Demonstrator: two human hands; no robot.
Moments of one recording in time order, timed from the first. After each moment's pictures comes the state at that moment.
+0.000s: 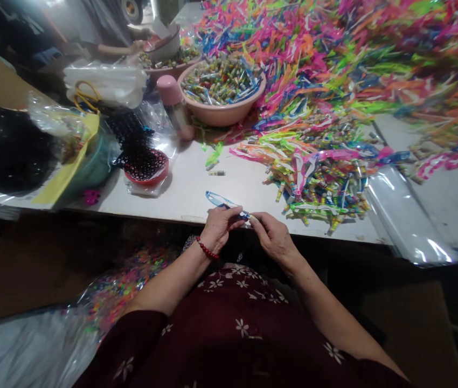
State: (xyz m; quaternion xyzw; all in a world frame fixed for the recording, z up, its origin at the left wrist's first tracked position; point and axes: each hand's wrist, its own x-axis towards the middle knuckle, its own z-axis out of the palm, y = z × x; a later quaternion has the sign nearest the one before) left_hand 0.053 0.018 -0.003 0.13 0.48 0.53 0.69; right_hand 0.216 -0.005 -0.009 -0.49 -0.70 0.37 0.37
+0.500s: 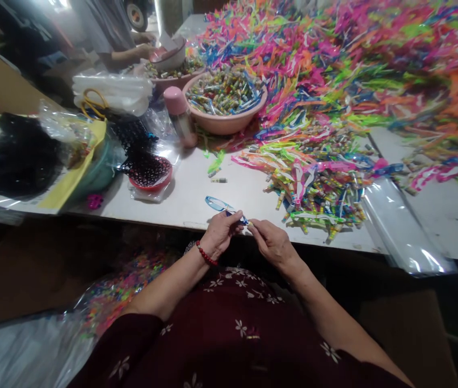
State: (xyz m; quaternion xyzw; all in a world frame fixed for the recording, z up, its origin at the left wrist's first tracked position) left_hand 0.045 0.019 -0.002 0.17 0.42 0.51 0.73; right_hand 0.215 0.002 -0.007 -0.45 -0.78 0.26 0.35
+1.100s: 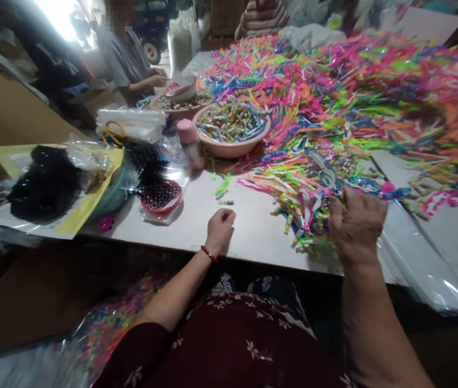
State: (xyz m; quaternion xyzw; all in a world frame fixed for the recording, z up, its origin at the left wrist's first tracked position) left_hand 0.009 0.083 -0.021 0.44 0.60 0.51 0.43; right_hand 0.308 0.094 0.047 -0.64 -0.64 -0.11 0.41
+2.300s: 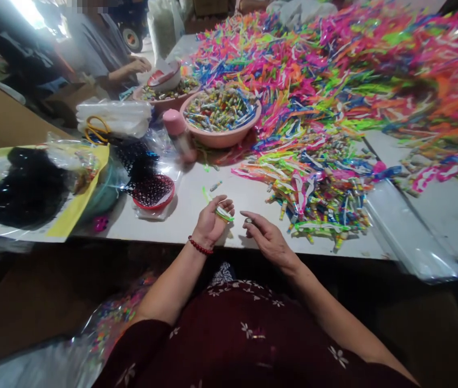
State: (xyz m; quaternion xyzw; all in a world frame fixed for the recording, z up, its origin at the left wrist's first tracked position) left_hand 0.007 0.086 0.019 0.10 0.37 0.55 0.74; right_hand 0.182 0.033 0.010 -0.45 -0.62 0.50 0.41
